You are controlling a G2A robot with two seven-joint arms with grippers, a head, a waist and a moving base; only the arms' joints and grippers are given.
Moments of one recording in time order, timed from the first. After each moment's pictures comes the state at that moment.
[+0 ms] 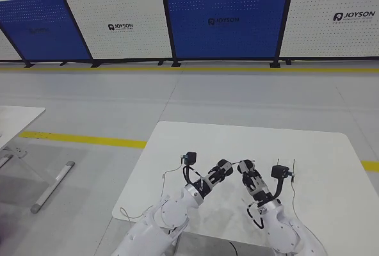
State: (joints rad) left arm 1.41 -1.27 -1.04 -1.59 0.11 -0.18 -0.09; right arm -1.38 -1.33 1.04 -1.43 -0.58 -0.32 -0.12
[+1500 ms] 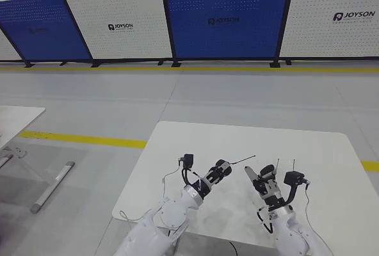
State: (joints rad) left arm 1.44 -1.27 -1.06 -1.62 -0.03 -0.15 -0.09; right arm -1.46 -1.31 1.15 -1.47 -0.73 -0.34 -0.18
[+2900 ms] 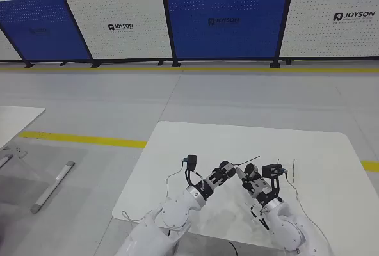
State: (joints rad) left arm 1.43 -1.28 -1.03 -1.63 -0.07 -0.13 -0.10; right arm -1.36 -1.31 1.08 -1.43 -0.84 -0.26 0.03
